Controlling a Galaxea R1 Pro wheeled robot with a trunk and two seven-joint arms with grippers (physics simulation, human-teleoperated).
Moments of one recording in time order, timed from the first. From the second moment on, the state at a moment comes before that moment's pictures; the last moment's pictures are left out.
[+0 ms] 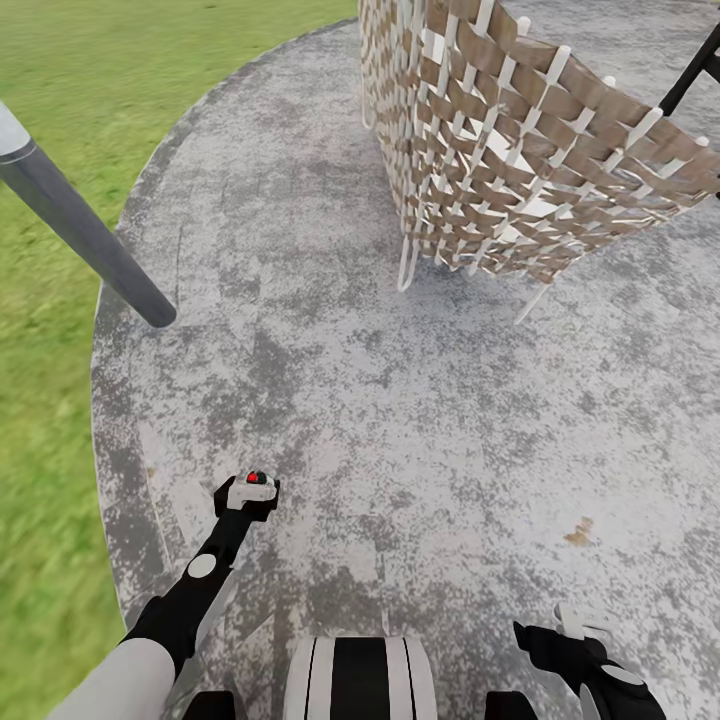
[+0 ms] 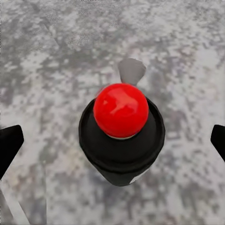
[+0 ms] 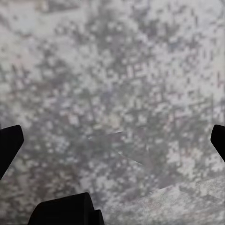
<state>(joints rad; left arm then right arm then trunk) -0.61 0.01 -0.04 -0.62 -0.06 -0.35 0.01 -0.06 -0.02 -0.21 -1.37 0.00 0.59 0.01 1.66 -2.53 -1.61</state>
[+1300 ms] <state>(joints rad) -0.61 0.01 -0.04 -0.62 -0.06 -0.35 0.01 -0.06 -0.02 -0.21 -1.37 0.00 0.59 0.01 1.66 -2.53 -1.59</state>
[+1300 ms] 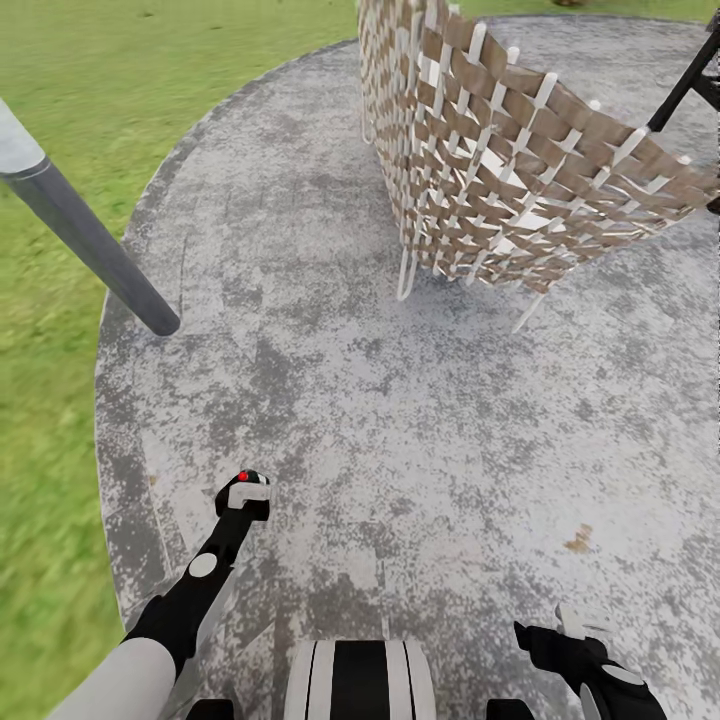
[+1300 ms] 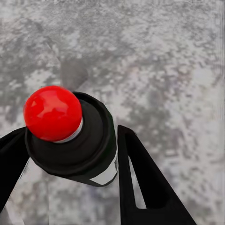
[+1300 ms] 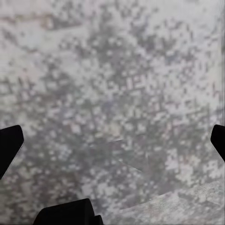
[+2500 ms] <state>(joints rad) -0.61 0.00 -0.04 -0.77 -0.06 0.01 0.01 -0.05 -0.02 -0.48 -1.50 0.01 0.59 0.01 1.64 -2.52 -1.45</state>
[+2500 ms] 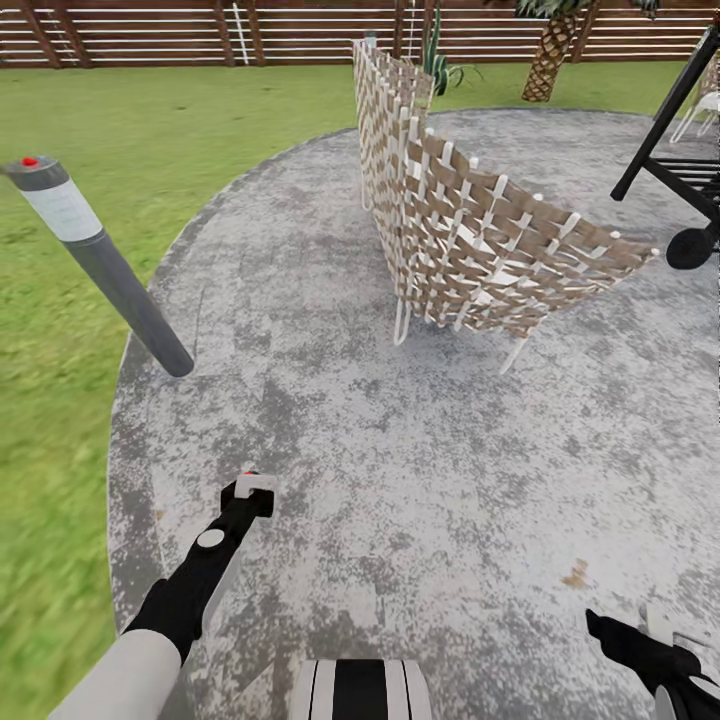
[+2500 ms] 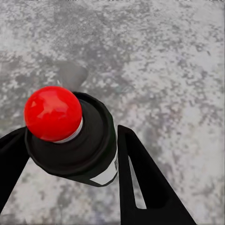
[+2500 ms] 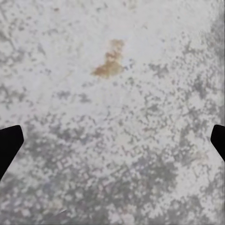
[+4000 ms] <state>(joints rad) -0.61 0.00 -0.04 -0.77 -0.06 0.09 0.01 -0.05 -0.02 -0.48 -1.49 0.01 0.59 0.01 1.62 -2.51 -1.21</state>
